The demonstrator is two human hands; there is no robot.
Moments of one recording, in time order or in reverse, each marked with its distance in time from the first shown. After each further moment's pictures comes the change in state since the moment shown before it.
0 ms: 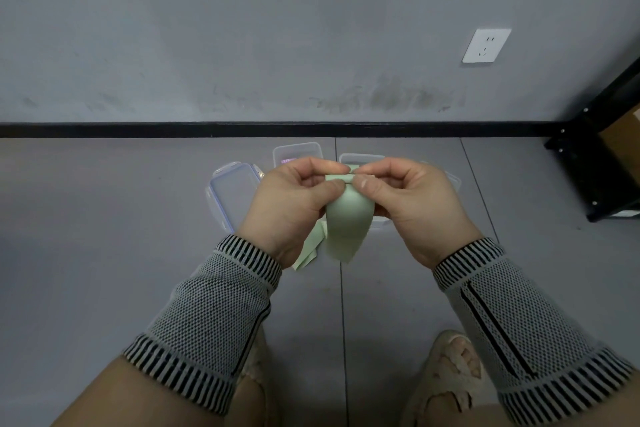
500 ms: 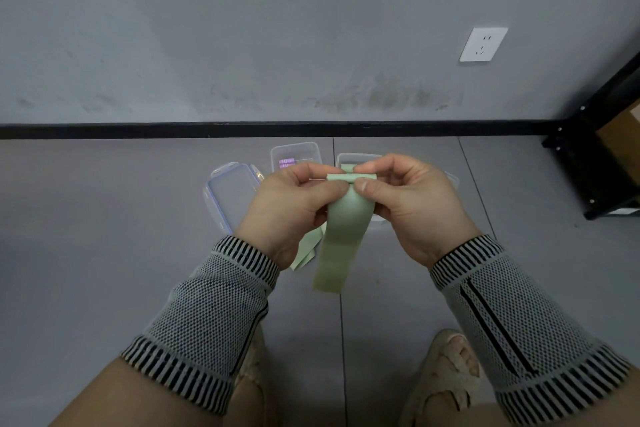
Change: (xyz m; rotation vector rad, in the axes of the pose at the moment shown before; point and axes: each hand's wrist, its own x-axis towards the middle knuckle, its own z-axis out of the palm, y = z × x) left_hand 0.004 -0.003 0.001 0.026 0.023 -0.097; right_hand 0.004 0.001 0.000 0.145 0.019 0.042
